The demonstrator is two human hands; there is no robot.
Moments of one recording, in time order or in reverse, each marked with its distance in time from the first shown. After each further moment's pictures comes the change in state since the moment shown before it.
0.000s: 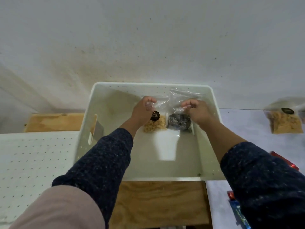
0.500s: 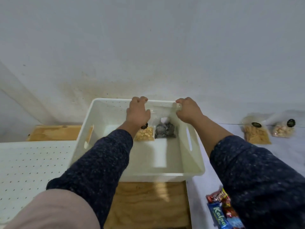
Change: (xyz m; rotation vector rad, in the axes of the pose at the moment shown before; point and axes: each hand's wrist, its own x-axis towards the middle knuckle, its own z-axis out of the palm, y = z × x) left_hand -0.033 0.082 -0.005 0.487 0.171 0.132; right_hand -0.034 -0.072 -0.055 -0.709 0.025 -0.199
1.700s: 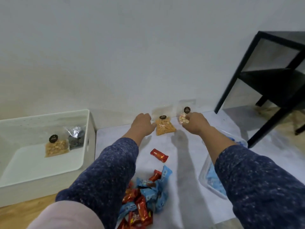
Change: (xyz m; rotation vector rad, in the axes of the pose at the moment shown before) left_hand -0.091 0.344 0.194 0.202 -0.276 0.212; right_hand -0.163 0.369 -0.150 -0.047 0.110 0.286
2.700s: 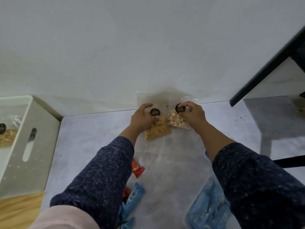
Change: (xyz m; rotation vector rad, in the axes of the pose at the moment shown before) left_hand 0.142 0.038 0.123 -0.714 -0.044 -0.370; right_hand 0.183 0.102 0.080 0.686 -0.069 0.077
